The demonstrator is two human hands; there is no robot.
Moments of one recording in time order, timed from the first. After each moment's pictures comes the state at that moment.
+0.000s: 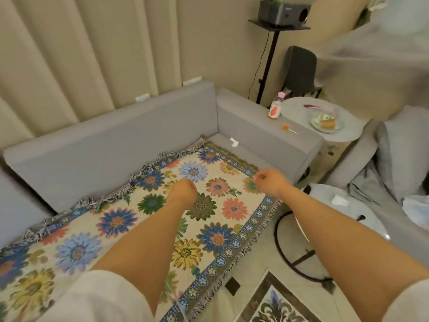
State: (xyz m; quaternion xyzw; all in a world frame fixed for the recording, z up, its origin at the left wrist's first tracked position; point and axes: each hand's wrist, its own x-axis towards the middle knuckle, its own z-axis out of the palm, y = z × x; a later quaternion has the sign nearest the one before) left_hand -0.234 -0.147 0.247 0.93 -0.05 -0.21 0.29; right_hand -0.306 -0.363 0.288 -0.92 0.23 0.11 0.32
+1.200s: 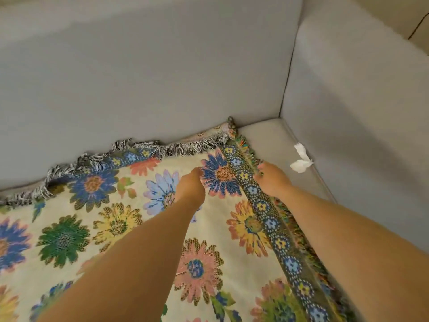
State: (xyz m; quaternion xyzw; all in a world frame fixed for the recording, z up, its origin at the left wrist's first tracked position) left_hand 0.236 -0.430 -0.110 0.92 0.23 -0.19 0.26; right_hand 0.289 -0.615 -0.124 -0.94 0.00 0.28 0.21
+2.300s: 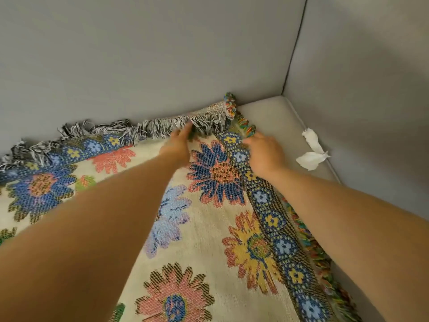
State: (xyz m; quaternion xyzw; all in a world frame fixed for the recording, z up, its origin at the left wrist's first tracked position) left_hand 0.355 -0.422 -0.196 0.94 0.16 -0.20 0.23; right_hand 0.365 -0.611 -0.215 -0.97 -0.11 0.15 0.16
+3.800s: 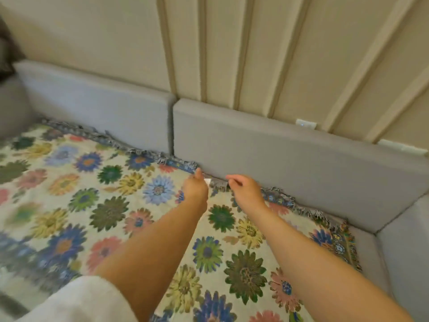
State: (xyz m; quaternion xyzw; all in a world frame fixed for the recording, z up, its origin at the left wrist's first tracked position) left_hand -0.058 -0.172 0.234 0.51 0.57 0.18 0.61; right_hand 0.010 -0.260 0.235 -0.83 -0.27 0.26 0.42
